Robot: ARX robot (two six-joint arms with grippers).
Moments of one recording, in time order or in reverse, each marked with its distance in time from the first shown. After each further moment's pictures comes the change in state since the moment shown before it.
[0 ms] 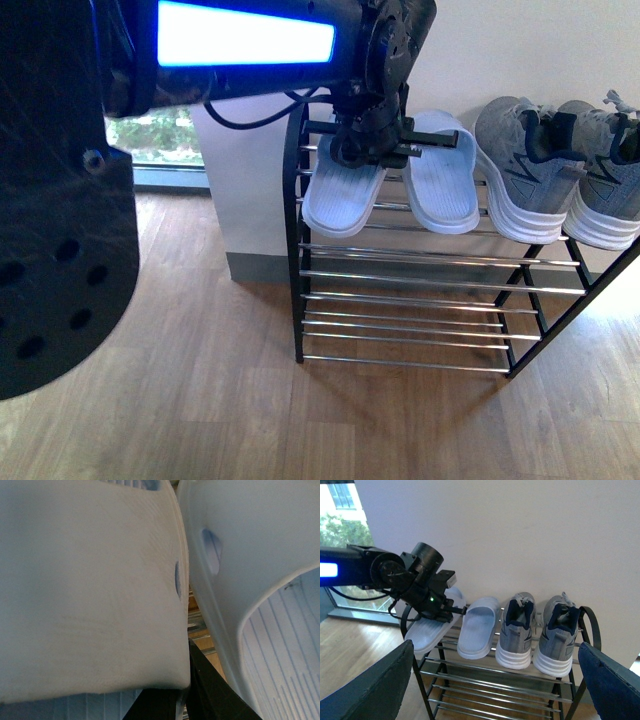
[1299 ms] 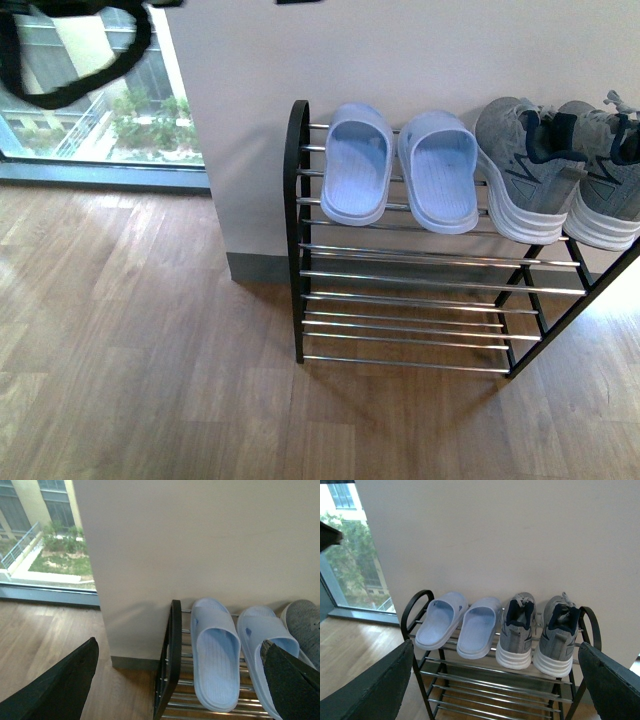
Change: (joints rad) left arm 0.026 -1.415 -1.934 1.114 -0.363 -0.009; right arm 0.000 0.000 0.000 0.000 0.000 0.000
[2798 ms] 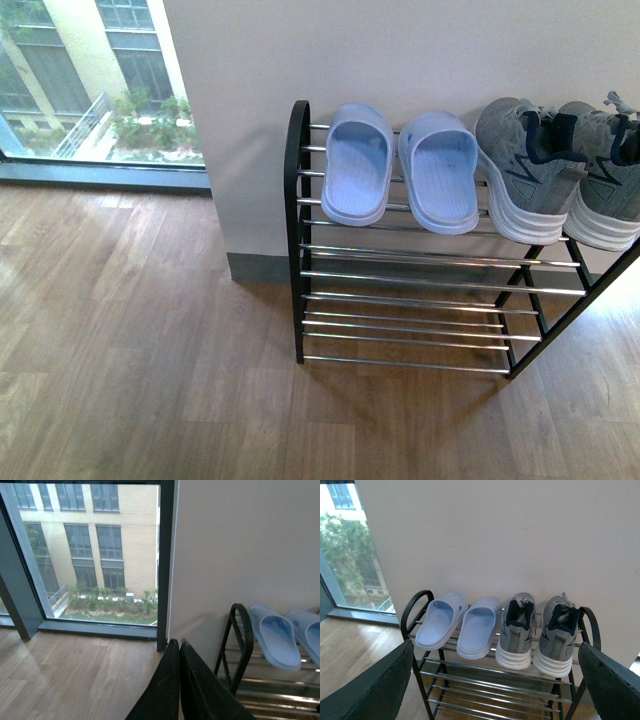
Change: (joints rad) left arm 0.467 -1.303 -0.861 -0.172 0.377 0.216; right arm 0.000 0.000 0.000 0.000 -0.003 0.000
